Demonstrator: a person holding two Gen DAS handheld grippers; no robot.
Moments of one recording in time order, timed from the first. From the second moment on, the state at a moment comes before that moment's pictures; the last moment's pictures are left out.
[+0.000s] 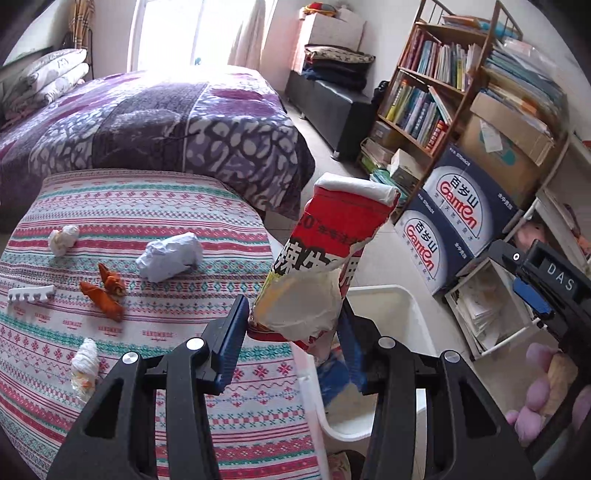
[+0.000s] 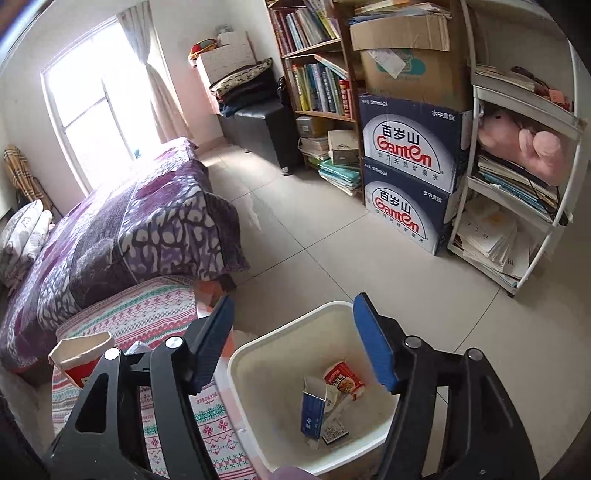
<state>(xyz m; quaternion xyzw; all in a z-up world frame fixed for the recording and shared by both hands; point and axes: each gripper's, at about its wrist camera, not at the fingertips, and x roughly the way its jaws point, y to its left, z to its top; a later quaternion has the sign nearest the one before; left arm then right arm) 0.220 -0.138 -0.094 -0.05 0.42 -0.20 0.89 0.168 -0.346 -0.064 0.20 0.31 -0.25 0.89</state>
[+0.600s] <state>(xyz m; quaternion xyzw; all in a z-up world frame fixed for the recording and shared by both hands) 0.203 -0.240 -0.117 -0.04 0.46 -0.28 0.84 0.129 -0.427 -0.064 0.24 0.30 -0.33 0.86</state>
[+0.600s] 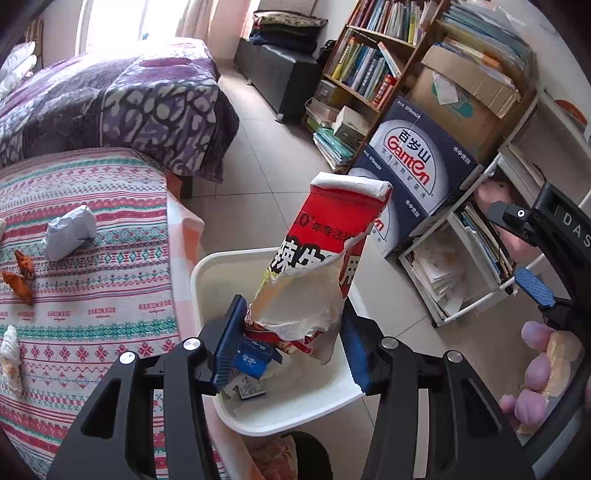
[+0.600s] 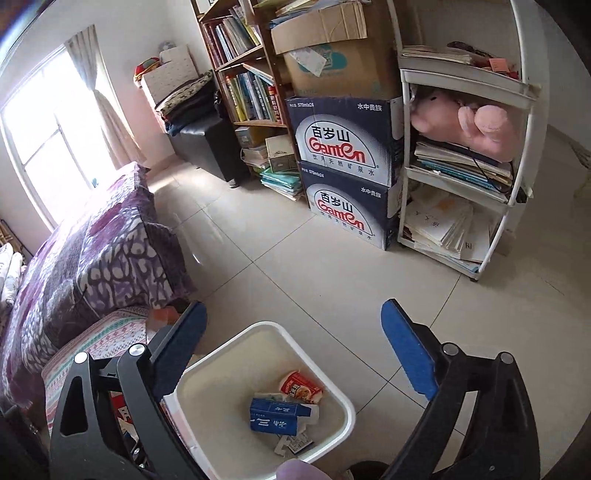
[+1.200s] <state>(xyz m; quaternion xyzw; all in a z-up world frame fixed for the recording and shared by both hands) 0.197 -0.232 -0.129 0.02 0.48 -0.27 0.84 0.137 -0.419 -0.069 0.24 0.33 -0.32 0.86</state>
